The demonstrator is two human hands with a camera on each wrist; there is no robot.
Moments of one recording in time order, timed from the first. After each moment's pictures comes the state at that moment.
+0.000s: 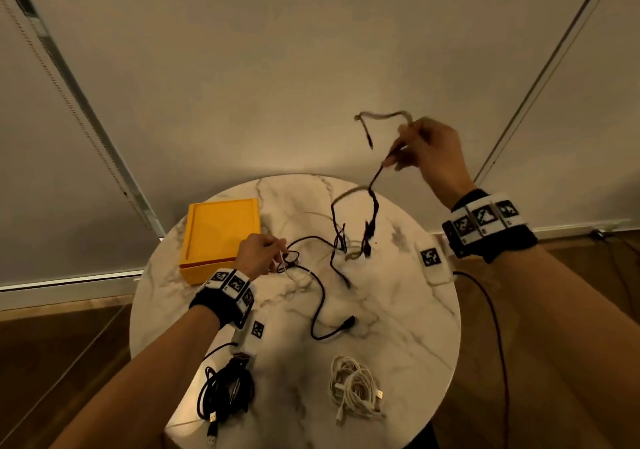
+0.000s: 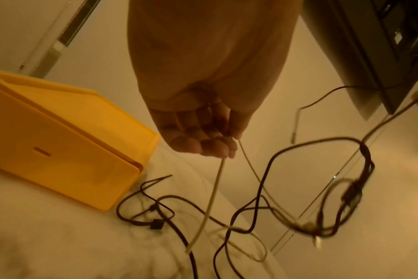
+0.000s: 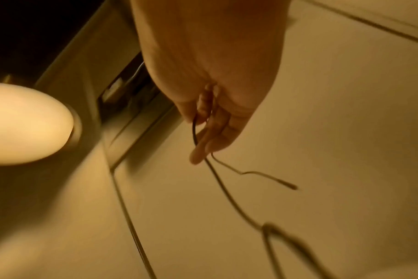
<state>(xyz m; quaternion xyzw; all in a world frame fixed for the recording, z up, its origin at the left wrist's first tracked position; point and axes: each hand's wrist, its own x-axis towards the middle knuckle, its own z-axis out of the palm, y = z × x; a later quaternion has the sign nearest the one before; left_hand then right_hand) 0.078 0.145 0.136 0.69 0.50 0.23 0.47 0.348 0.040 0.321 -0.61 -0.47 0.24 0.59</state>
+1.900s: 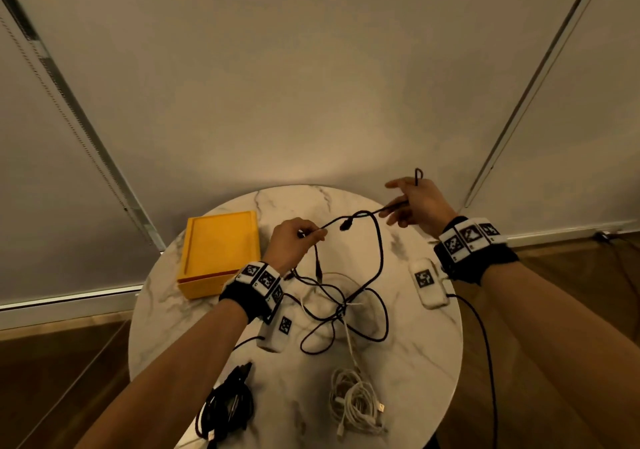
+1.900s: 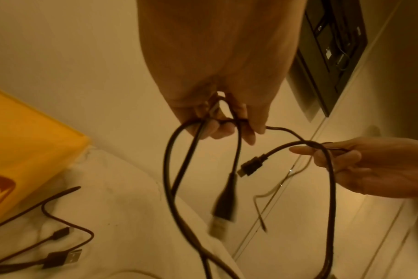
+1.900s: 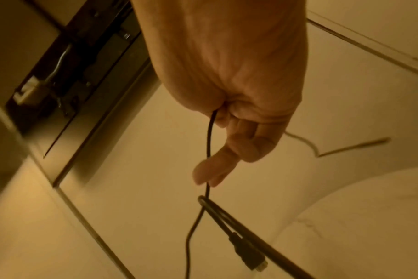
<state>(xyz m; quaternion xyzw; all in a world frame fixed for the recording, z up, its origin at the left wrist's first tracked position) 0.138 0.127 0.184 0.75 0.37 0.31 0.45 0.367 0.032 0.275 -0.69 -0.34 0.38 0.51</state>
